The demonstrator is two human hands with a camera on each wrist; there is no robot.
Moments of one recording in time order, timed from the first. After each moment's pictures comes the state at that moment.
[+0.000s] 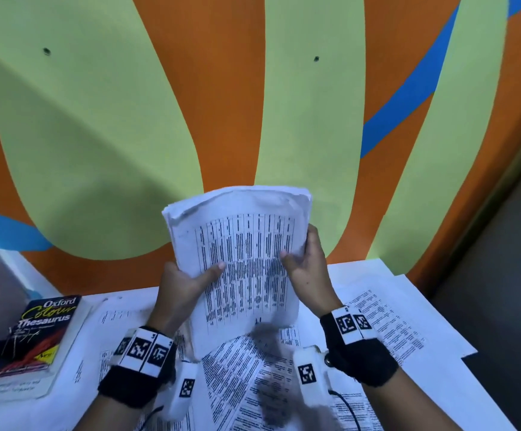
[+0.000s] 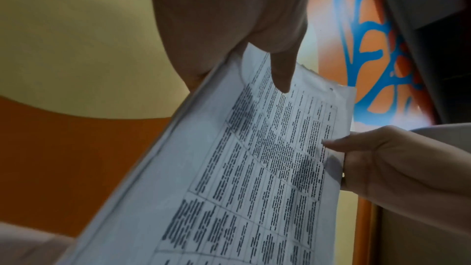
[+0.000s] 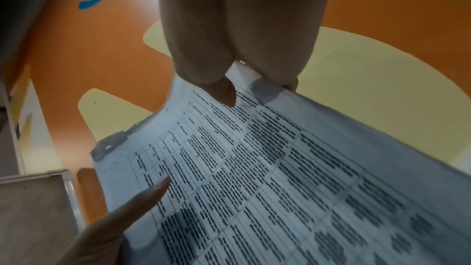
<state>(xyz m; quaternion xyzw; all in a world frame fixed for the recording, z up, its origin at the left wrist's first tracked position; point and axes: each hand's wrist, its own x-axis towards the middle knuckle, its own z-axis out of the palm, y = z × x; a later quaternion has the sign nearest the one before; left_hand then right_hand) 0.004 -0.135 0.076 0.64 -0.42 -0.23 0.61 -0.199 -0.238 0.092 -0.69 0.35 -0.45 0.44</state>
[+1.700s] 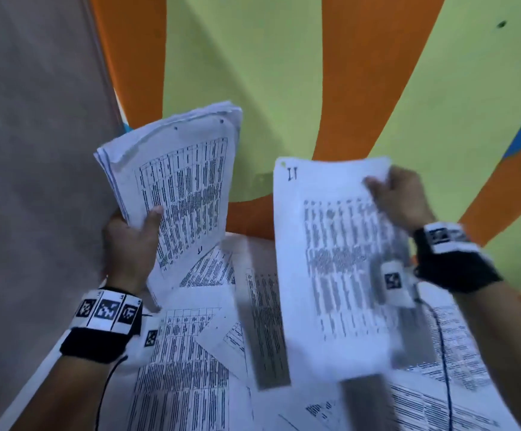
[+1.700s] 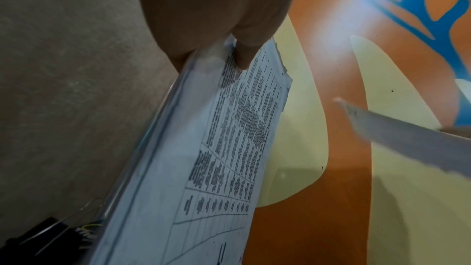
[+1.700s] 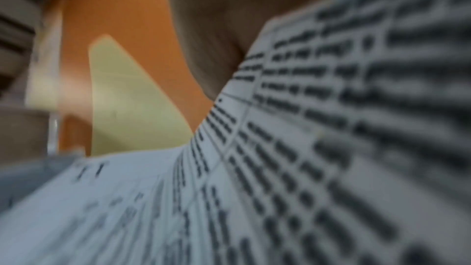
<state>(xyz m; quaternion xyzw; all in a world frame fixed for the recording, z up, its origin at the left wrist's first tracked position) 0.092 0.019 0.109 0.71 -0.21 0.07 0.67 -0.146 -0.280 0.169 -0.82 0.40 -0.32 0.25</state>
